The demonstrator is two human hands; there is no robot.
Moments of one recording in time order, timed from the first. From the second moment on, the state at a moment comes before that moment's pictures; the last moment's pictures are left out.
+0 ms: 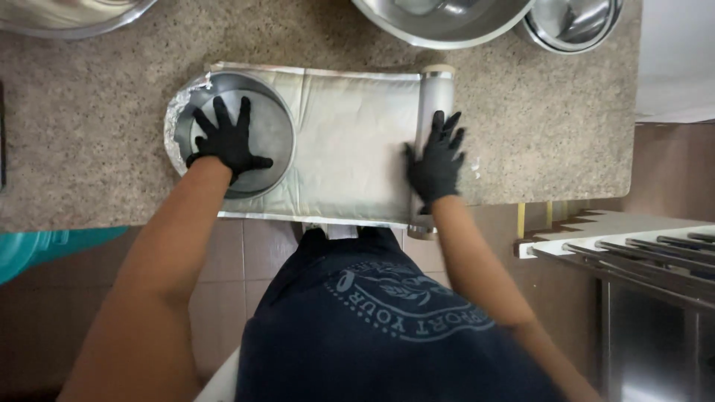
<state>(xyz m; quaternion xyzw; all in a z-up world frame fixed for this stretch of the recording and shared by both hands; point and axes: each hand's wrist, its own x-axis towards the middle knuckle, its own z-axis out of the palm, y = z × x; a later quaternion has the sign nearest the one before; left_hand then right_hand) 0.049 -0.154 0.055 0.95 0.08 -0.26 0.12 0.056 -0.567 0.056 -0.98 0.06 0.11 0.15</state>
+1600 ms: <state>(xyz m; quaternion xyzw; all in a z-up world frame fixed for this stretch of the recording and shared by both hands) 0.263 -0.408 -0.057 0.91 -0.19 -0.06 0.36 0.239 -0.592 -0.002 -0.99 -0.14 0.00 0.05</state>
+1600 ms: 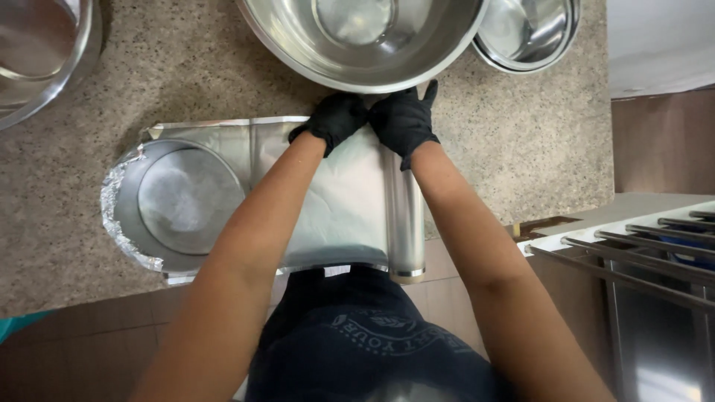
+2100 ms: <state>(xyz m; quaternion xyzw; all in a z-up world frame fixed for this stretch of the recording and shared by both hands) 0.239 -0.423 -0.045 0.90 -0.14 -0.05 0.41 0.251 -0.625 -0.027 -0.97 -0.10 0.06 0.22</state>
